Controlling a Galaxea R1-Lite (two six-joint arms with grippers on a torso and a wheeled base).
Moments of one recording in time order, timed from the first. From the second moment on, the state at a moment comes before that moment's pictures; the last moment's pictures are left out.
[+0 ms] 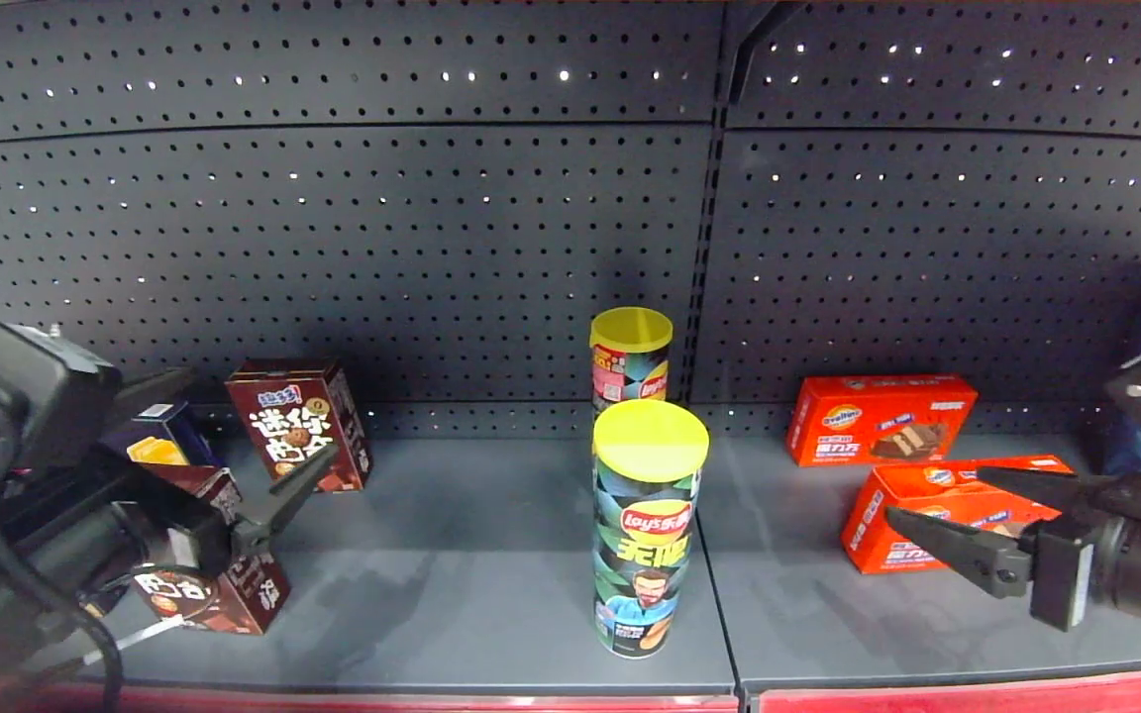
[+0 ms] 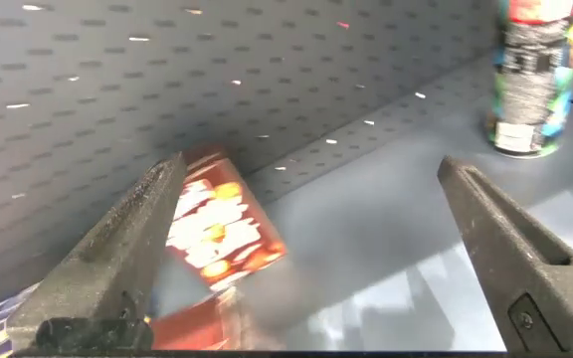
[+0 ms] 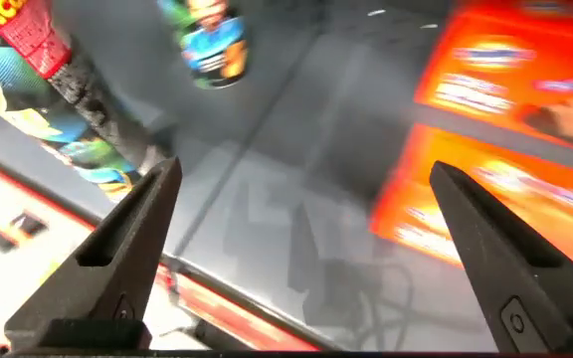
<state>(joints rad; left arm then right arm) -0.32 1.20 -0.35 -0.83 0.06 0.34 0.50 1.15 -0.55 -0.30 -0.05 0.05</state>
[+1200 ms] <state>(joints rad) -0.06 0.23 0.00 -0.56 0.01 0.25 0.10 0.14 -0.05 -0.17 0.01 -0.08</state>
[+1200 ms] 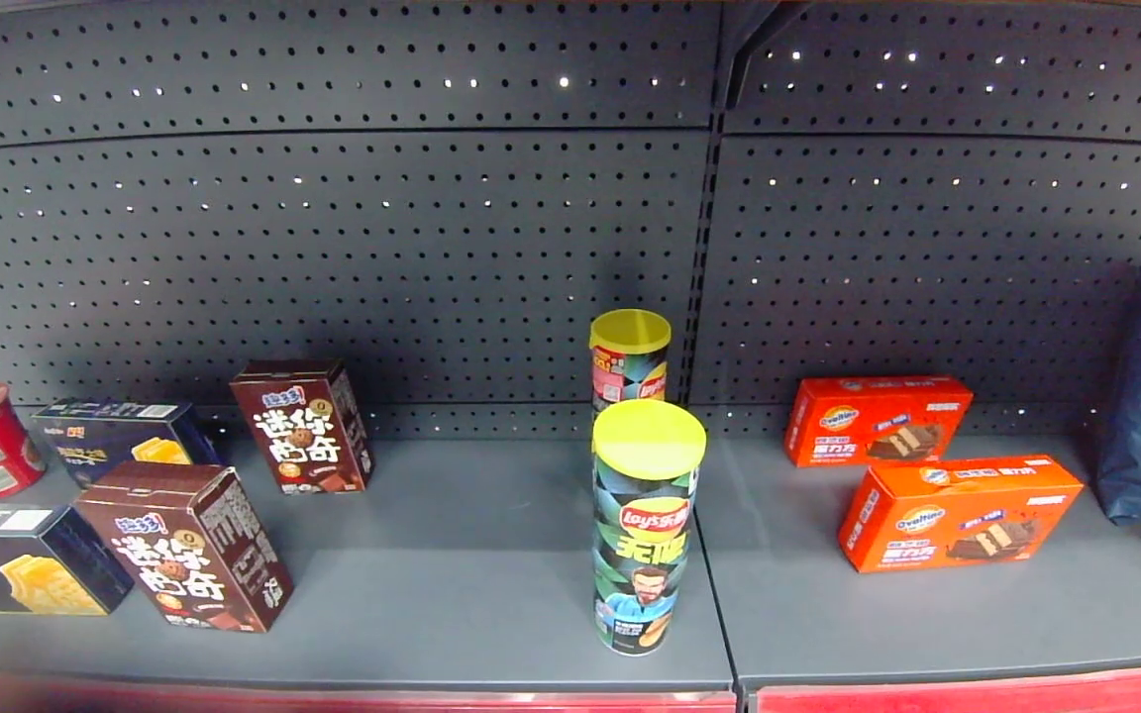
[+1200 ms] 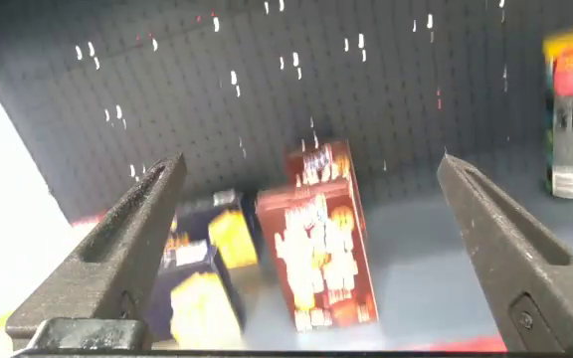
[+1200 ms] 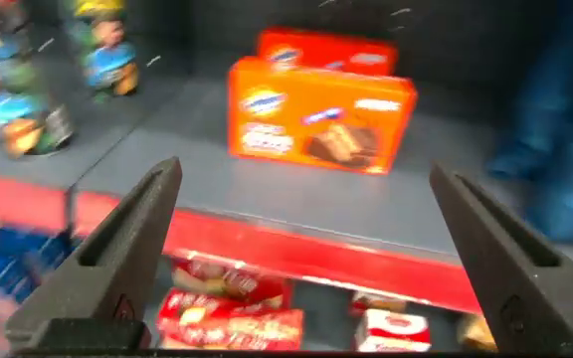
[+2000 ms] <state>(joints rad) -0.06 0.07 0.00 -0.17 0.00 0.17 0.09 0.09 0.00 -0.03 -0.02 -0.02</state>
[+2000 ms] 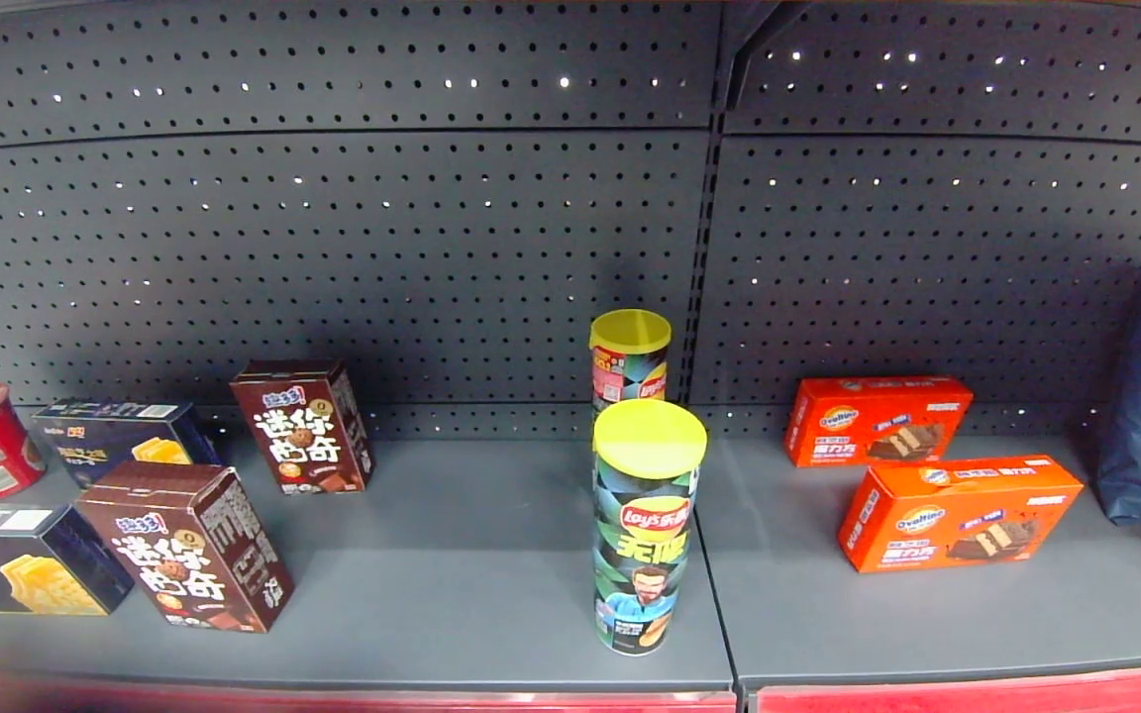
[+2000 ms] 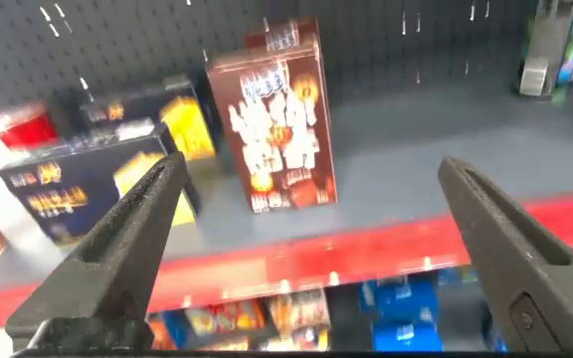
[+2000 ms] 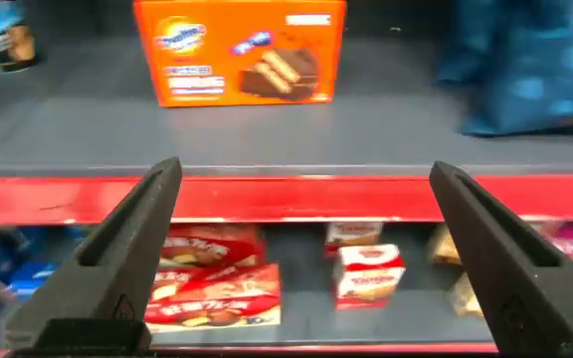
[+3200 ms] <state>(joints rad) -0.06 0.07 0.00 -0.05 0.14 -0.08 0.09 0.09 0.00 0.01 0.04 0.00</state>
